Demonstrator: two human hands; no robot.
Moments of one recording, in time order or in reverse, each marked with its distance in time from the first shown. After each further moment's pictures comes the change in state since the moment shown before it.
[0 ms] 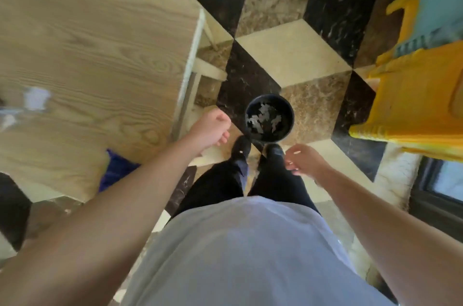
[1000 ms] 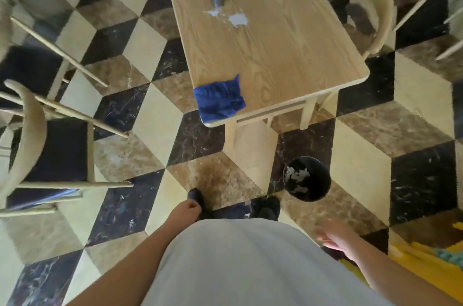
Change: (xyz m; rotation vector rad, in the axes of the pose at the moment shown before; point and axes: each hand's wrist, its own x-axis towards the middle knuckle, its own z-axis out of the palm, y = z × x) left_hand -0.239 -0.230 0.239 -0.726 0.404 -0.523; right_hand -0.070 0.008 -0.032 -0.702 -0.099 0.043
